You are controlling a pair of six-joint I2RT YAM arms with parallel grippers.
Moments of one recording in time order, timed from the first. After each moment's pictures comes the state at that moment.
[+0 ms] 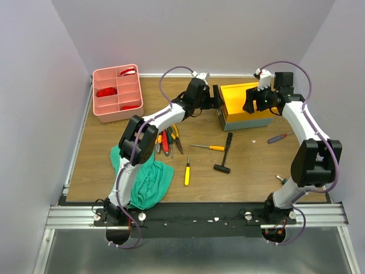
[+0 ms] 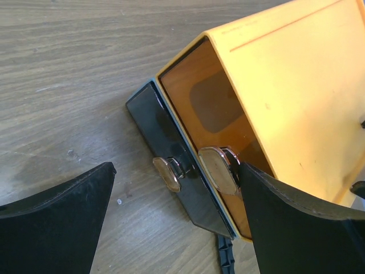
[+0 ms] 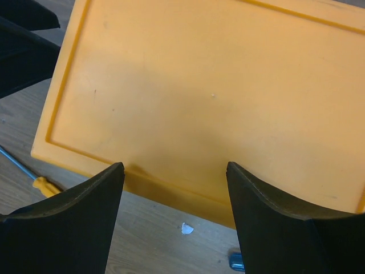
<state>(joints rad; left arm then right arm) -0.62 2.24 1.79 0.02 0.13 -0.58 -0.02 1.66 1.37 -0.48 -0.41 -0.28</state>
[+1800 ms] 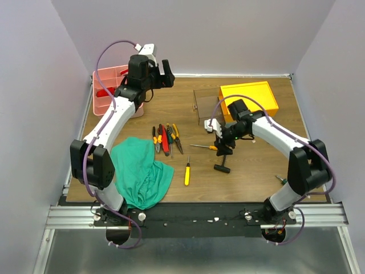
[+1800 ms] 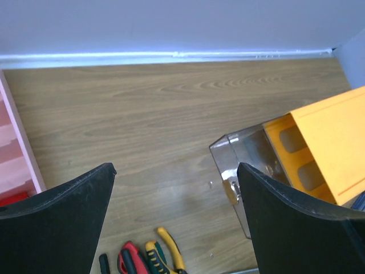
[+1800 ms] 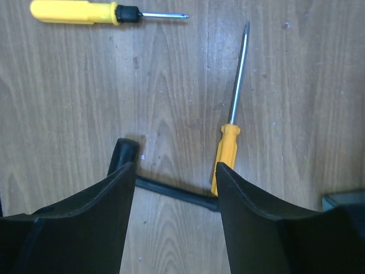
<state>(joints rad) -0.30 1.68 1.60 -0.22 0.08 -0.32 0.39 1.57 1.13 -0.79 -0.67 -1.03</state>
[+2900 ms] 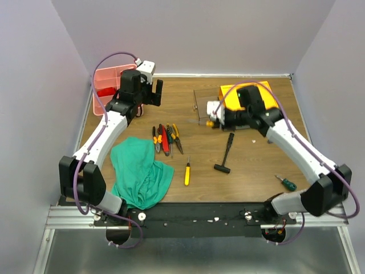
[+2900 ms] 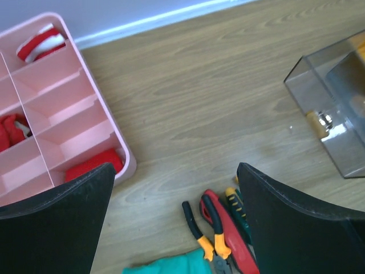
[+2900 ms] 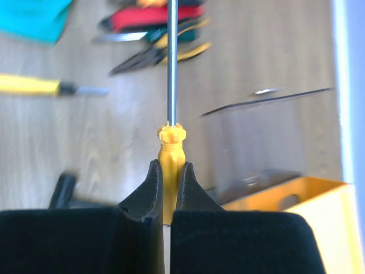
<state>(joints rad) -0.27 1.49 1.34 -0.25 0.02 0.02 0.47 1.36 1.20 -0.68 -0.58 -1.02</state>
